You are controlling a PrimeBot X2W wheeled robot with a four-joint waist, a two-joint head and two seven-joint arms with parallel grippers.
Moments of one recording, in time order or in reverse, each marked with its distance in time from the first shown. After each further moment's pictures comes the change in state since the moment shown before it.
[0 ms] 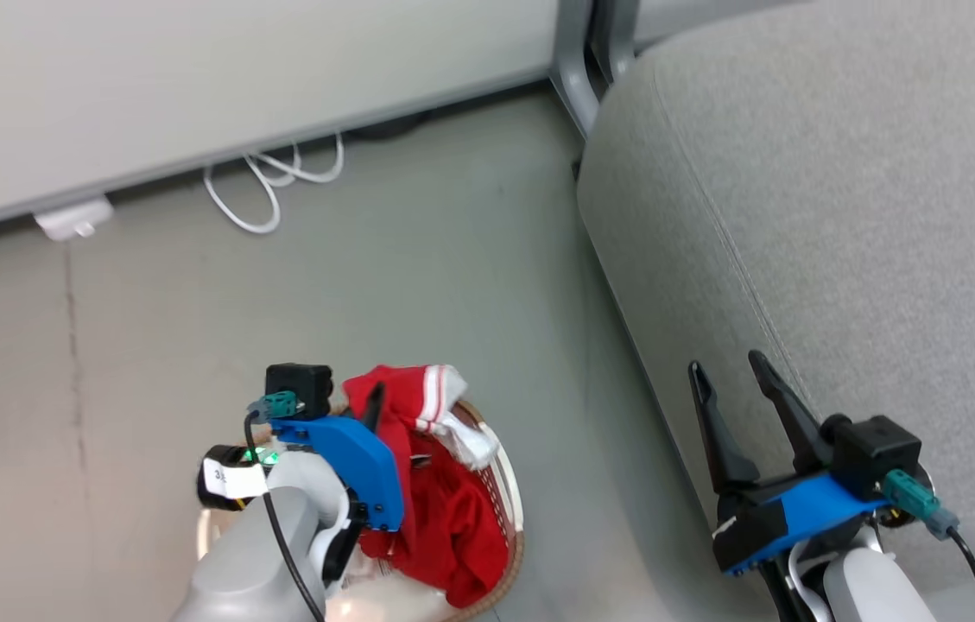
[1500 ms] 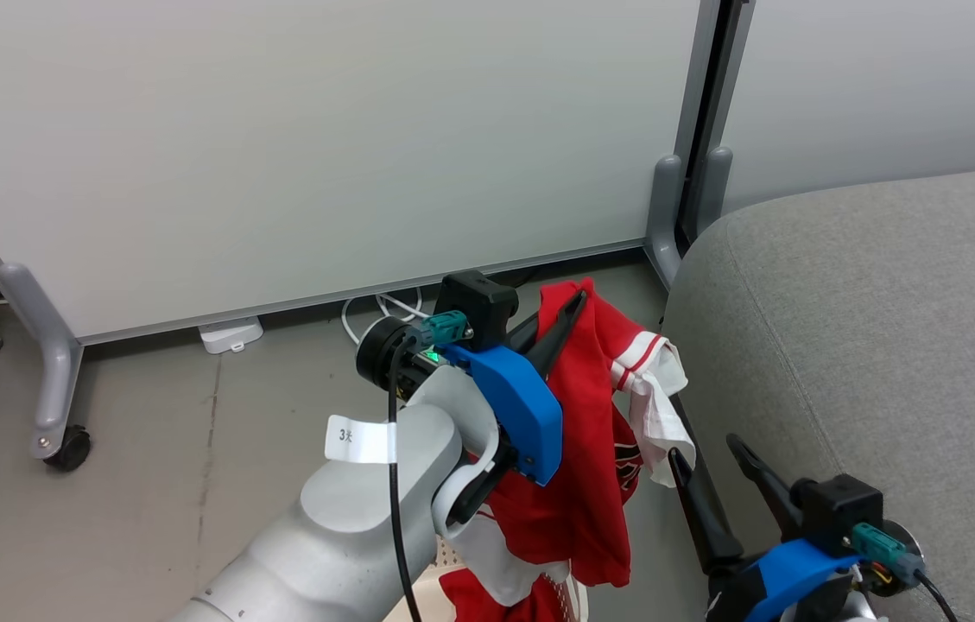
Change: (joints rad) left arm -0.181 -0.009 -0.461 -0.353 -0.262 0.071 -0.018; right arm 0.168 0.000 0.020 -0.098 -0.036 0.000 0.145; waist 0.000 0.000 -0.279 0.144
